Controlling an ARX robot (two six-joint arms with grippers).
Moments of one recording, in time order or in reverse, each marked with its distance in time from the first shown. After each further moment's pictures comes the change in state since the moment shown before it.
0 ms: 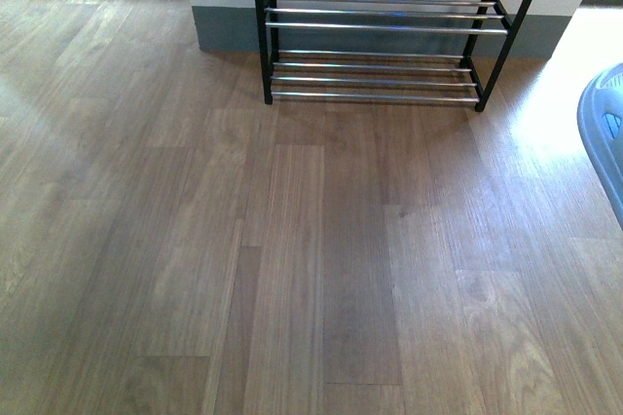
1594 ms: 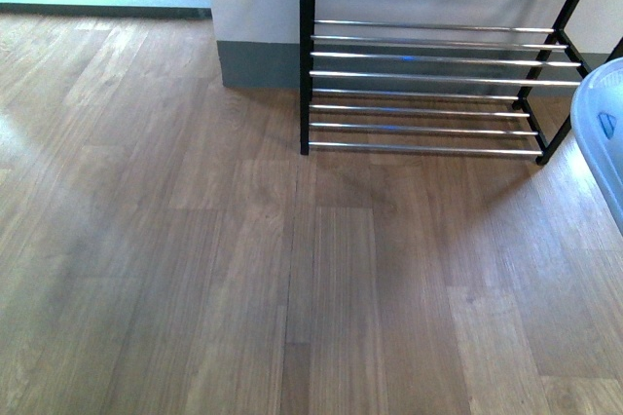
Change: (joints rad) left arm -0.009 -0.175 0.021 -0.085 -0.077 0.083; right arm 0.003 0.000 -0.002 0.000 -0.004 0.000
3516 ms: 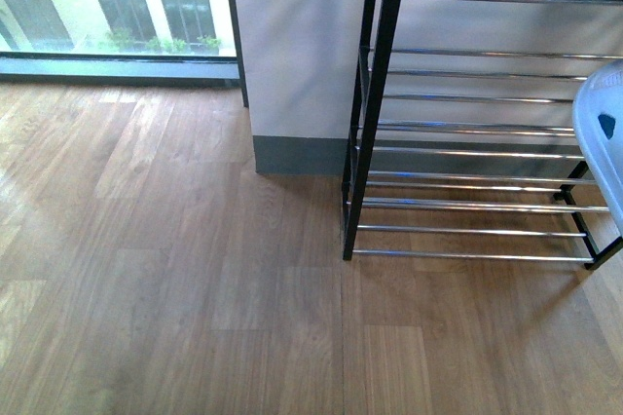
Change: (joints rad) left arm 0.000 0.000 0.004 0.000 0.003 0.002; right arm 0.001 0.000 0.002 0.000 0.001 0.000
